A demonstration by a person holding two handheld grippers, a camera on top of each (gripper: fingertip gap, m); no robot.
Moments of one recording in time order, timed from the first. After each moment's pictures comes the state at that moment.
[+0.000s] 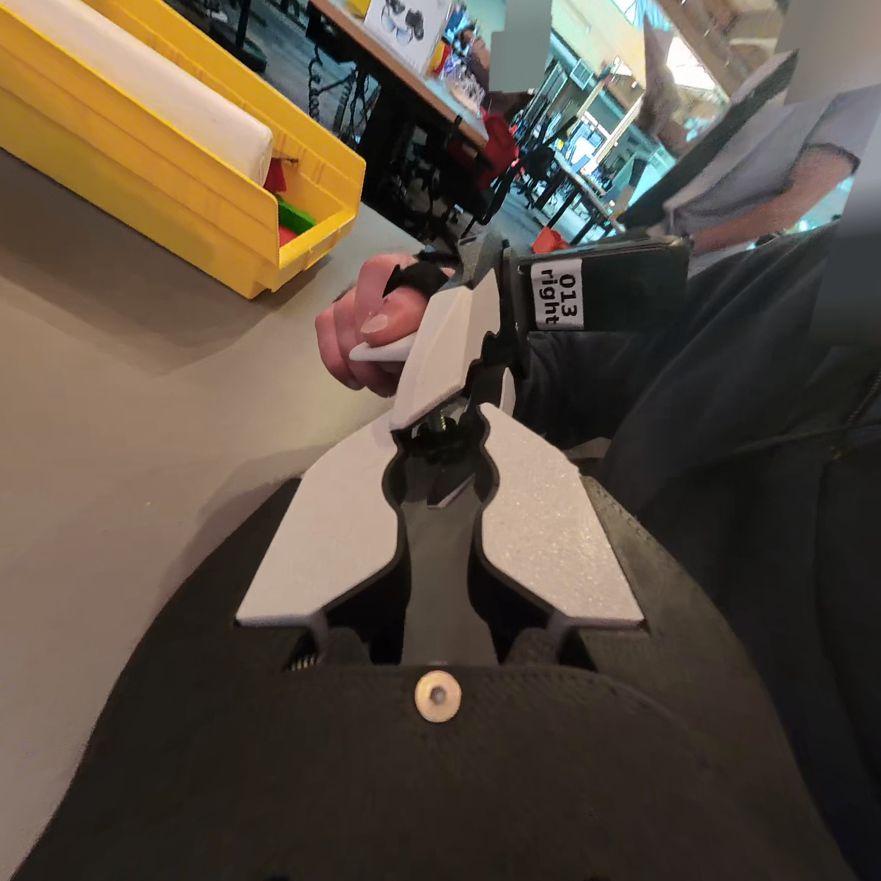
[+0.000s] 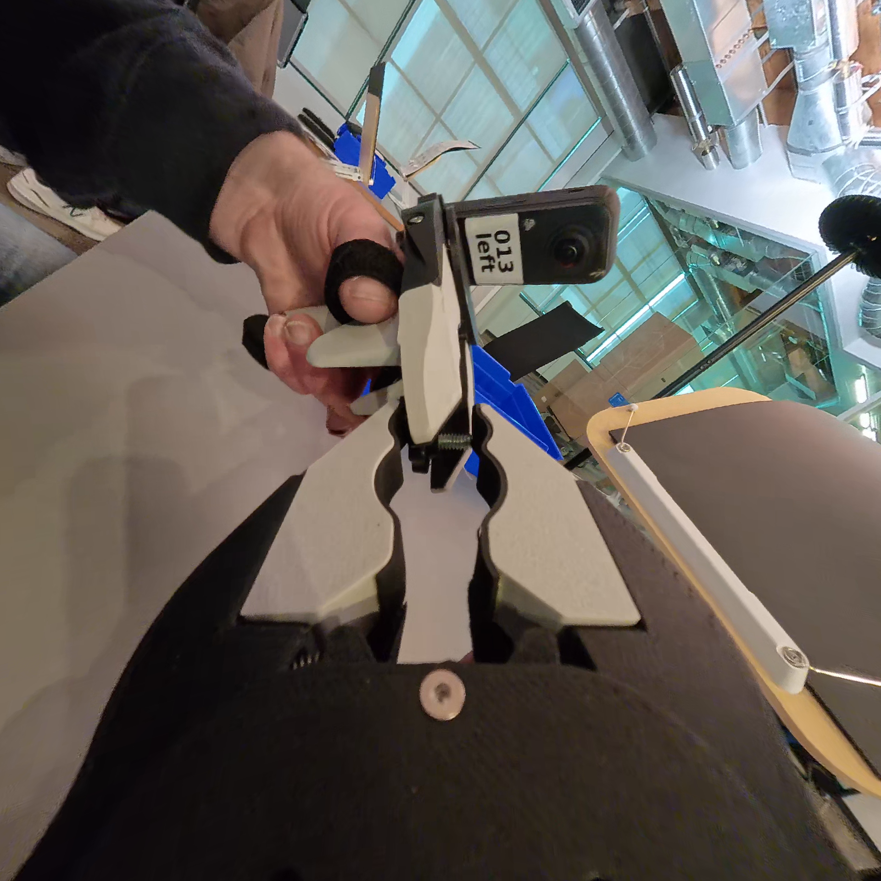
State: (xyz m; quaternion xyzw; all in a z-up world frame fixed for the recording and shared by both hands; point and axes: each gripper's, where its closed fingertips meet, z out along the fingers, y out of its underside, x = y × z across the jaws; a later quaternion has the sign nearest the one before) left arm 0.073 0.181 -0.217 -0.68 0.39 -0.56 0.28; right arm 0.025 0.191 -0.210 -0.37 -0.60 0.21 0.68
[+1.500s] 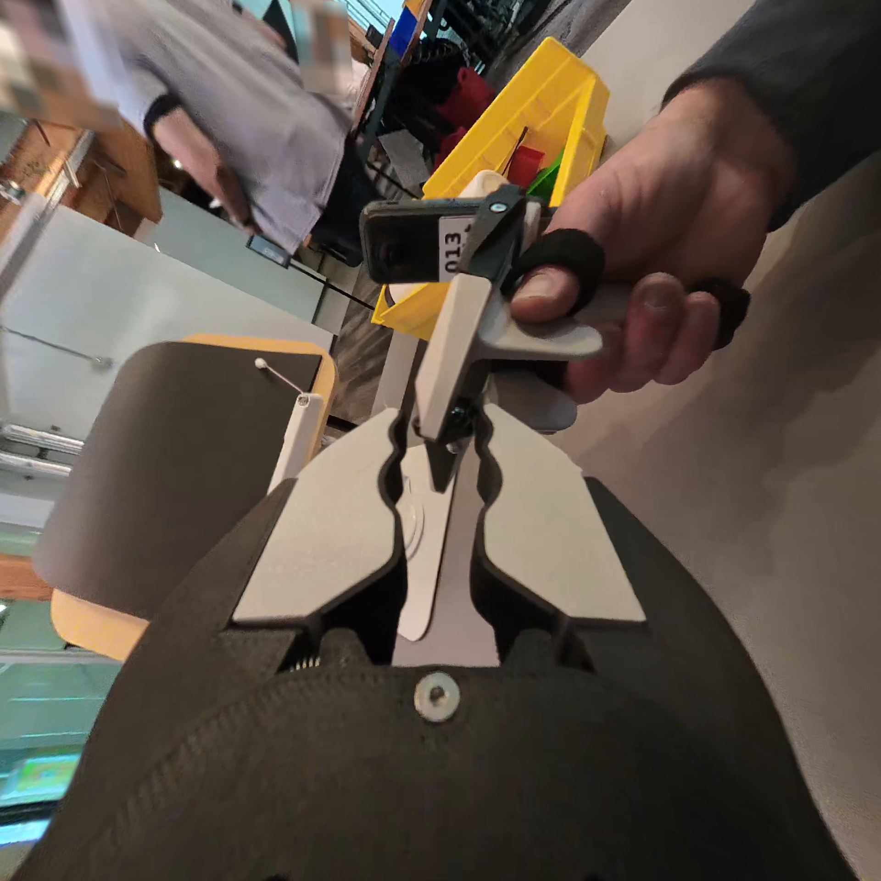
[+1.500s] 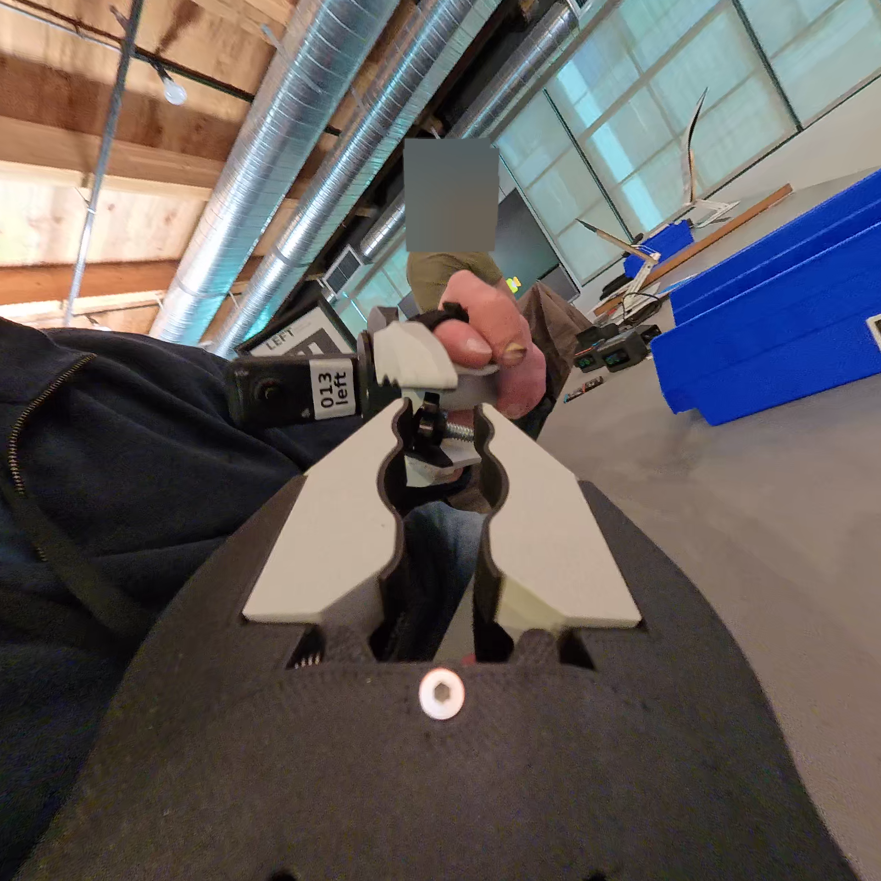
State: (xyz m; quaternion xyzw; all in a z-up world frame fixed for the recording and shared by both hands) left arm 0.072 0.208 -0.203 -0.48 0.62 0.05 0.62; right arm 0.038 0.189 -0.192 -0.48 -0.33 0.78 0.24
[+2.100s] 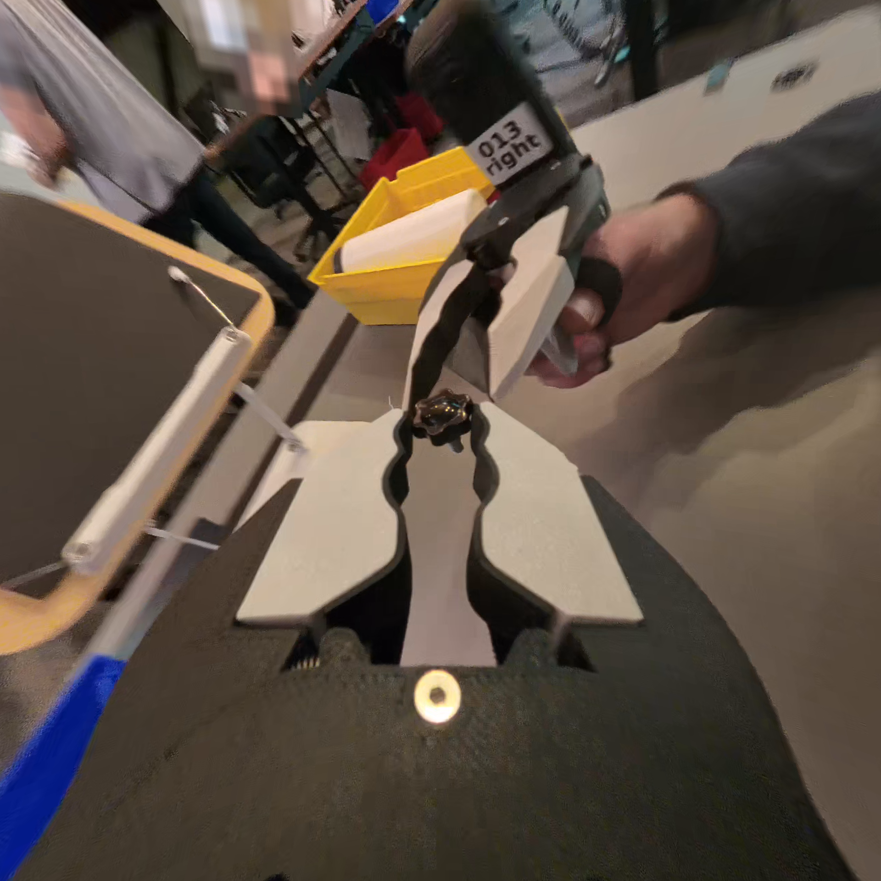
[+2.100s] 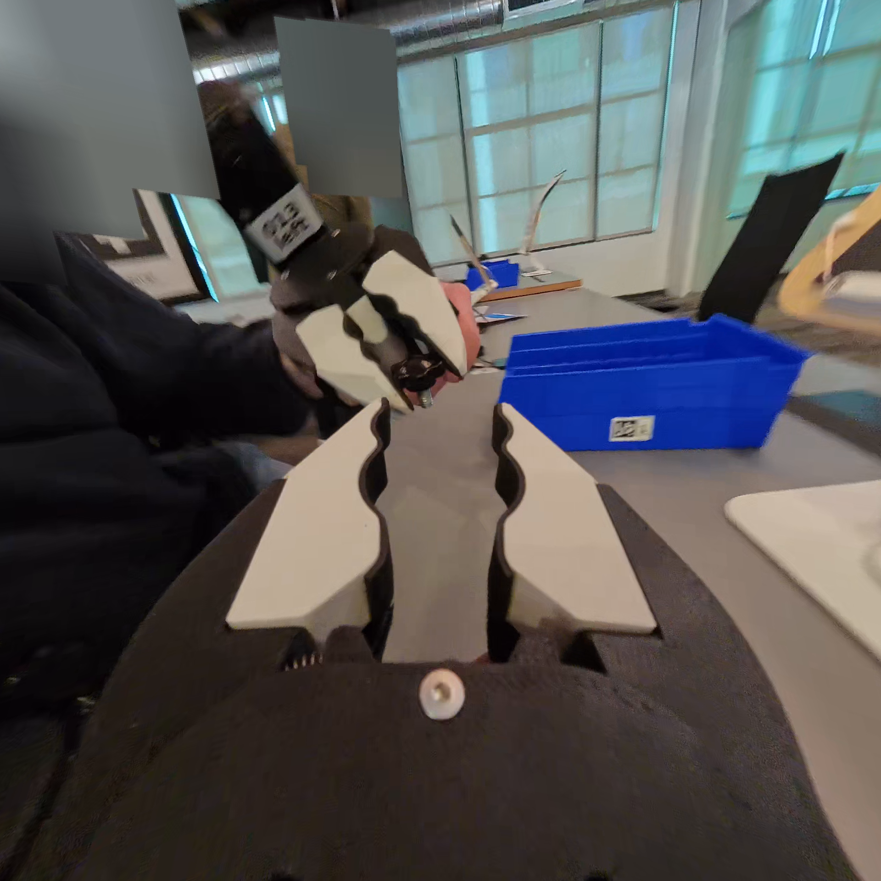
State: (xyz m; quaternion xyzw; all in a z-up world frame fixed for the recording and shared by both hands) left arm 0.055 0.209 -0.191 -0.61 0.55 -0.12 0.56; right arm 0.049 0.207 -0.188 -0.49 -0.46 0.57 0.48
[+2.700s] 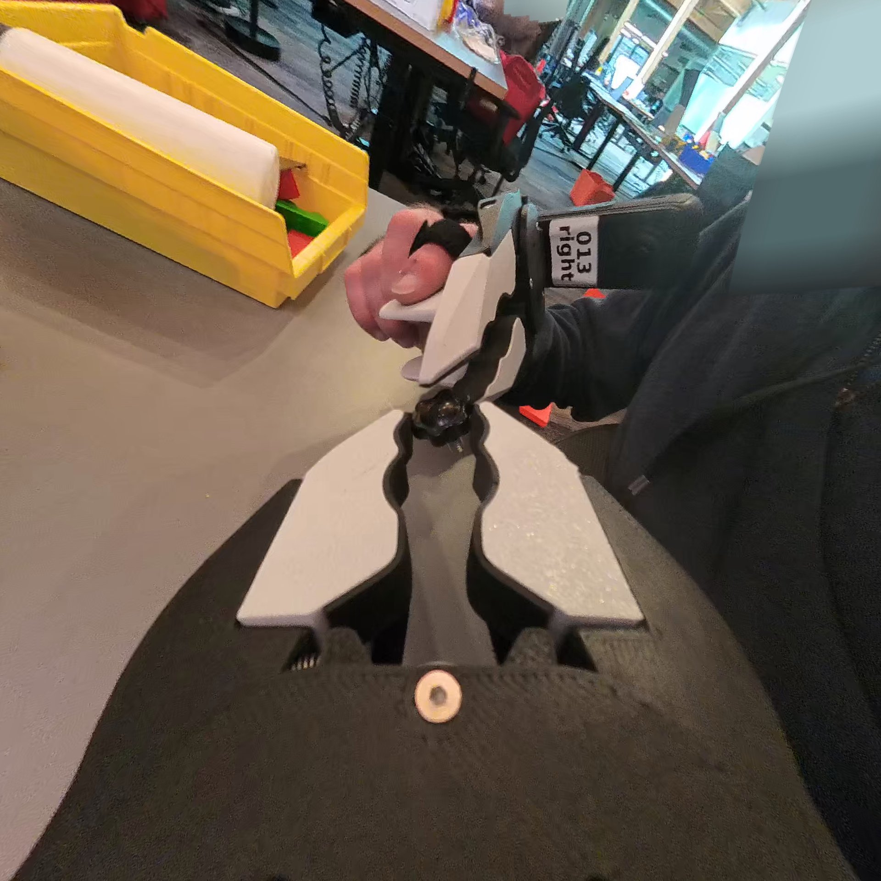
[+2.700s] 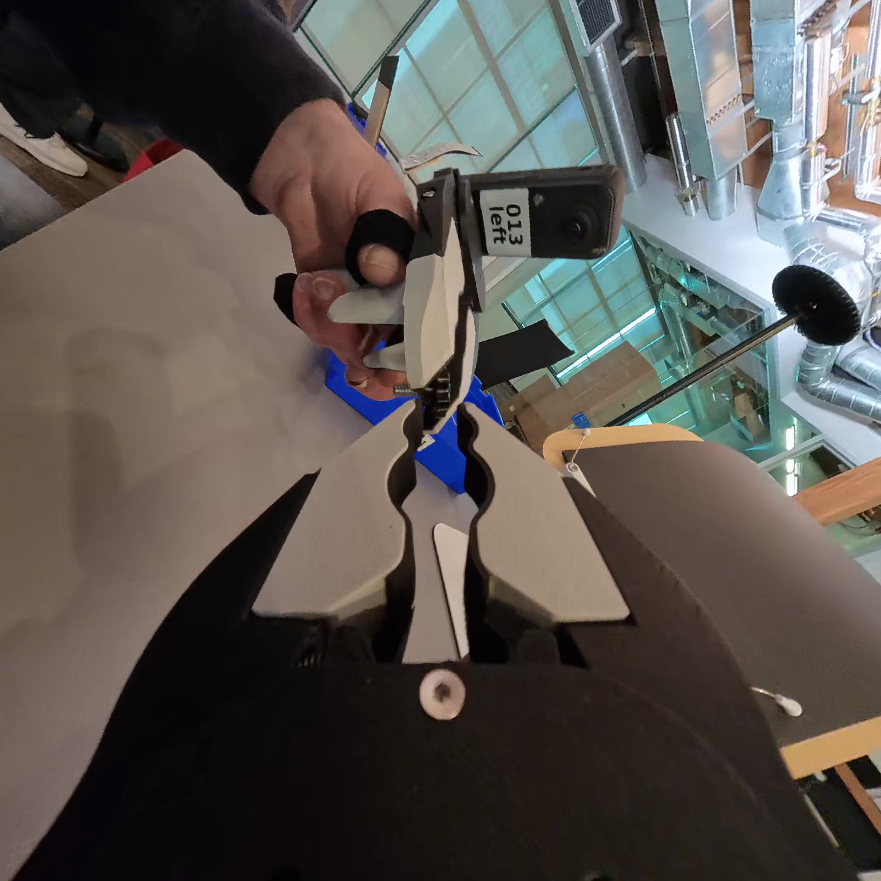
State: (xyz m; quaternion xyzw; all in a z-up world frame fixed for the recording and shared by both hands) left arm 0.057 0.177 -0.200 -0.67 0.45 -0.50 0.31; right arm 0.041 0.183 -0.189 -0.32 -0.63 0.15 0.69
